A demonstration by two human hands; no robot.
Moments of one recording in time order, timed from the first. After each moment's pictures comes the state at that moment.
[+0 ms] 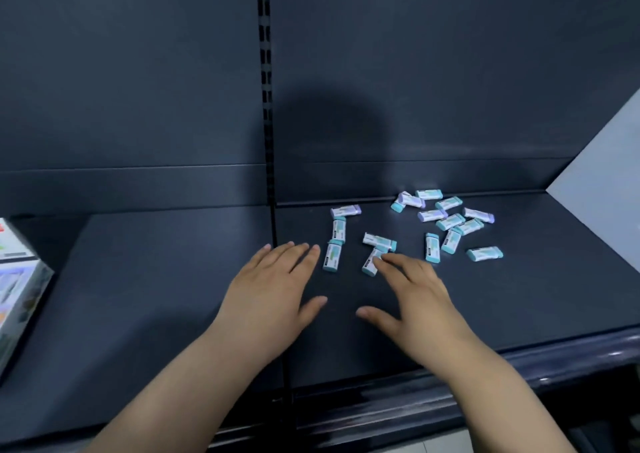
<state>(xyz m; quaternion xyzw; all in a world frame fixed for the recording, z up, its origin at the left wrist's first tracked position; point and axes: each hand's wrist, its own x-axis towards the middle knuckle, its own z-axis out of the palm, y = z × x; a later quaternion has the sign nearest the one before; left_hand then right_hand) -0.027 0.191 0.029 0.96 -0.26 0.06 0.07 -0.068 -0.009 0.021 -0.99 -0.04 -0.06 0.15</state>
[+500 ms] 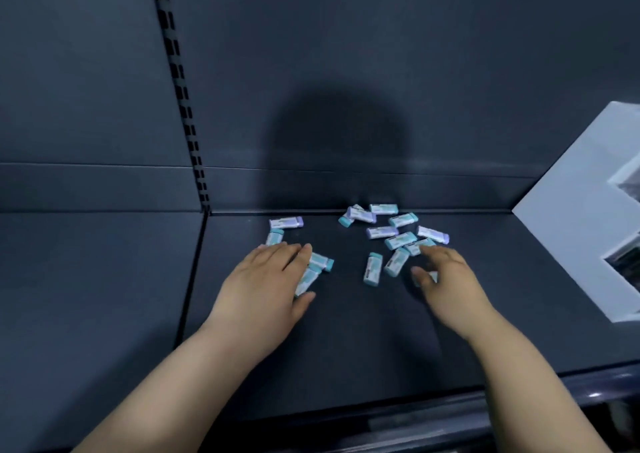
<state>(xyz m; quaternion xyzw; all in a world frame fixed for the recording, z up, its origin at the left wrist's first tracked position) -0.001 0.084 0.012 0.96 -0.24 0.09 0.08 -0.011 -0.174 0.017 -0.96 0.11 -0.03 0.25</state>
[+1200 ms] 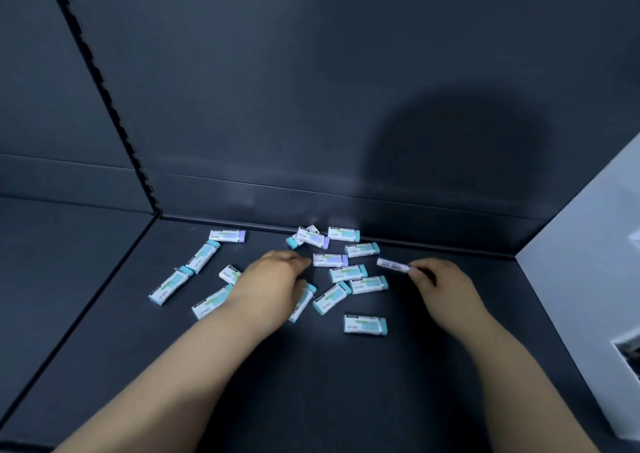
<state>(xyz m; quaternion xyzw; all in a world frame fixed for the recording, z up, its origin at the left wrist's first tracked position) 0.056 -0.062 0.001 0.98 -0.11 0.01 0.16 0.074 -0.315 -0.004 -0.96 0.02 -0.01 0.30</state>
